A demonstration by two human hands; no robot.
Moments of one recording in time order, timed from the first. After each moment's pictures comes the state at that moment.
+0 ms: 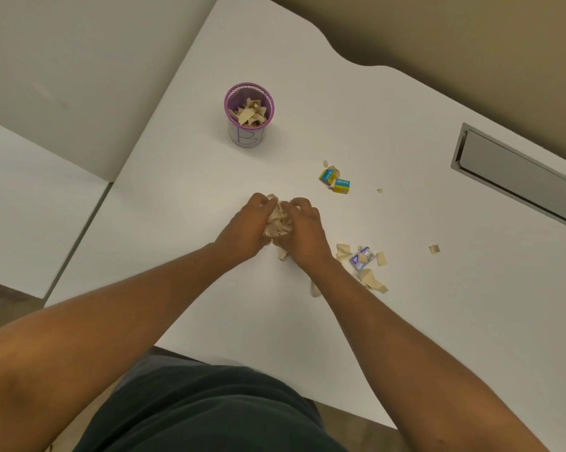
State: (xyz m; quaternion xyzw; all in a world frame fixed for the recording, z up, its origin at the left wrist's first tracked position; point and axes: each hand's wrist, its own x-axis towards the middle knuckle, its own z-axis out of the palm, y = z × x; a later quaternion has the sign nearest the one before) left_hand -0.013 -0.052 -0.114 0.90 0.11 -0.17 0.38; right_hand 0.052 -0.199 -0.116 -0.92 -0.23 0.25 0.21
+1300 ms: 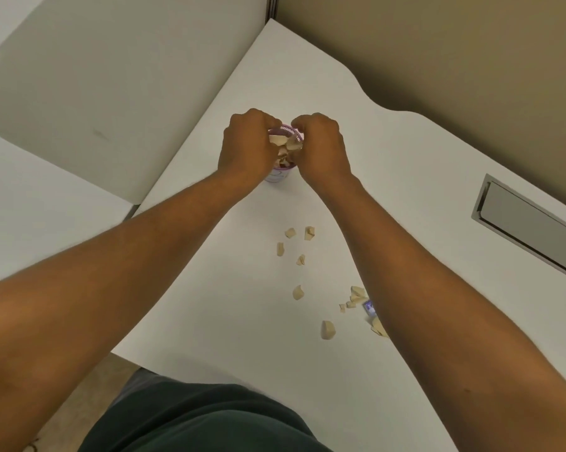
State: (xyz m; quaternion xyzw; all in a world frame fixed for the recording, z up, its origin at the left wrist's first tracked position) left_hand 0.103 0.054 -0.011 0.85 0.34 0.05 0.40; right_hand 0.190 -0.047 -0.013 -0.93 -0.30 0.12 0.18
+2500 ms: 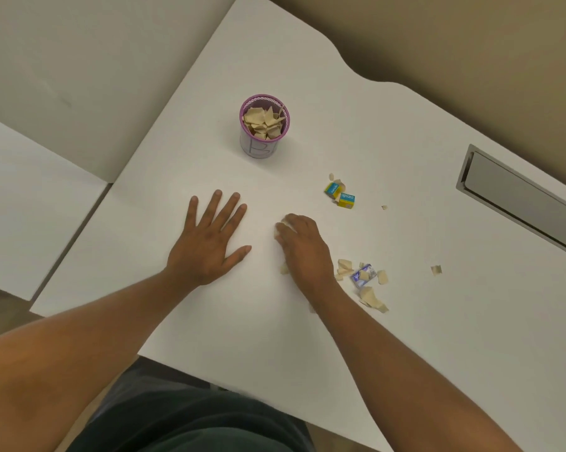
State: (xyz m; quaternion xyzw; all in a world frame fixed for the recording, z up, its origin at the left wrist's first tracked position) left_hand -0.075 0.001 -0.188 0.99 0.06 -0.02 0.08; right_hand 0.045 -0.206 -0.134 -0.92 -0.31 0.17 0.18
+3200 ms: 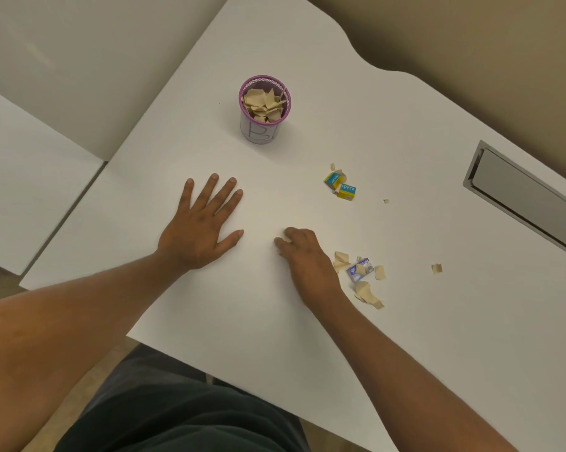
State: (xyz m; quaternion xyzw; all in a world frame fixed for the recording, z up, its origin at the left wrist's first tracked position) left_hand -0.077 0.000 -0.193 1.00 0.06 0.00 0.07; right_hand 0.027 -0.247 -0.127 -0.89 -0.38 0.24 0.12
